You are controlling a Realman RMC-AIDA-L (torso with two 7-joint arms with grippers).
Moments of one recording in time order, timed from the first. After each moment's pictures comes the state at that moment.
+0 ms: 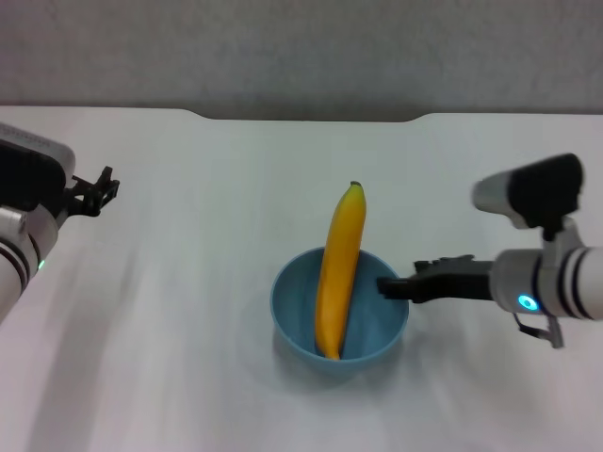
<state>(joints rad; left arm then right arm) -0.28 -2.04 -1.33 -1.13 0.94 0.29 2.13 0.59 2.00 1.44 0.72 -1.77 0.60 -0.92</state>
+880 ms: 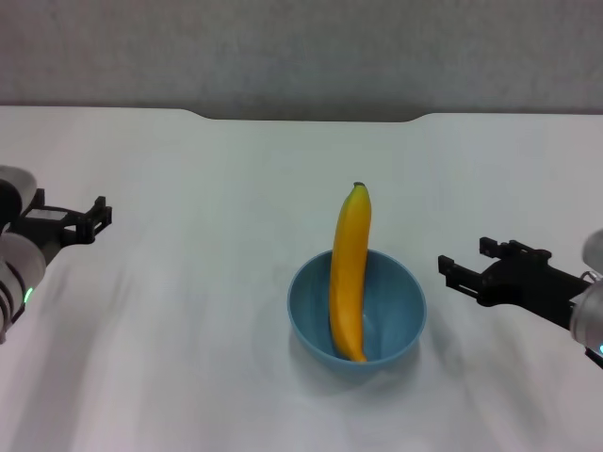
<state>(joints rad) -0.24 -2.04 -1.36 -1.06 0.93 0.18 1.91 0.20 2.02 1.47 0.98 -1.23 0.51 -1.67</state>
